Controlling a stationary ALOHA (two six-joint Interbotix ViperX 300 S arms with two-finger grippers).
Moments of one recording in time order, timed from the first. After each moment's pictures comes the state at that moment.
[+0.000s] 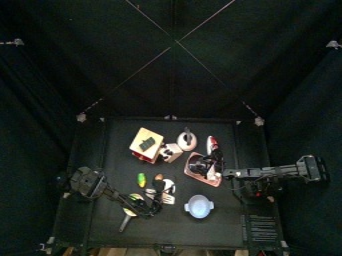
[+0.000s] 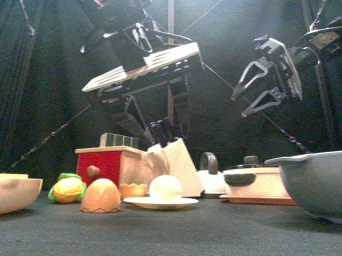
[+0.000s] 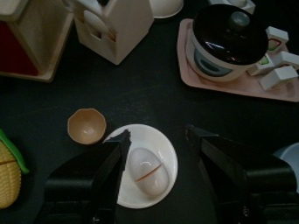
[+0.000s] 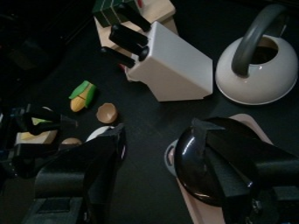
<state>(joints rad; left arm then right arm) -0.40 0.30 0.25 1.07 1.20 -2.22 0.00 -0.59 1.01 -1.37 0.42 2.02</state>
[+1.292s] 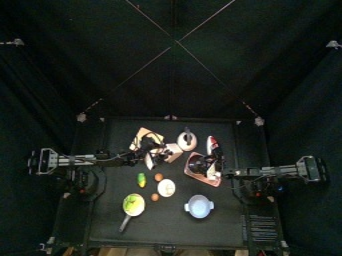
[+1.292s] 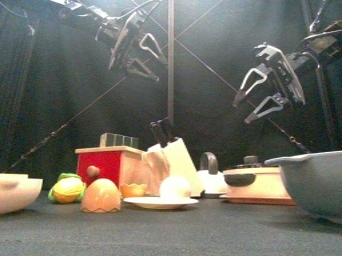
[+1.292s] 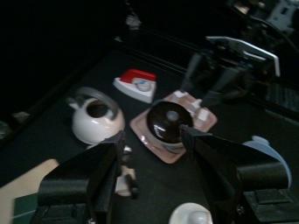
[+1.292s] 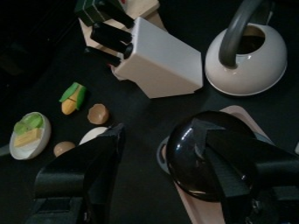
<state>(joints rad) 0.24 -0.32 0.57 1.00 0.31 -1.19 -0.05 -0.58 1.02 -1.31 0.42 2.03</state>
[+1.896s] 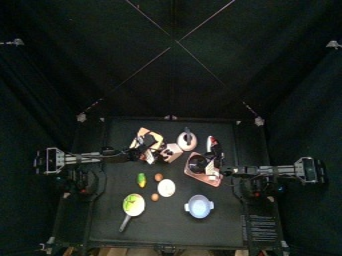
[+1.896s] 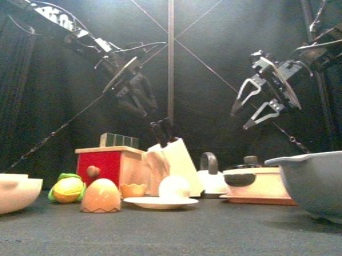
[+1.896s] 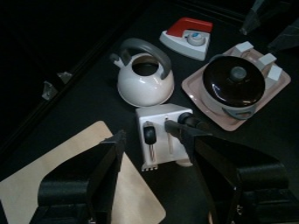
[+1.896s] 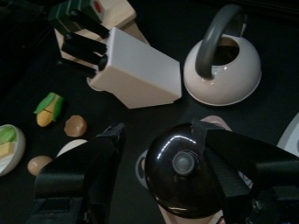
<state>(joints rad) 0.25 -0.20 0.62 0.99 0.32 -1.10 -0.13 -0.51 1.01 -1.38 0.42 2.03</state>
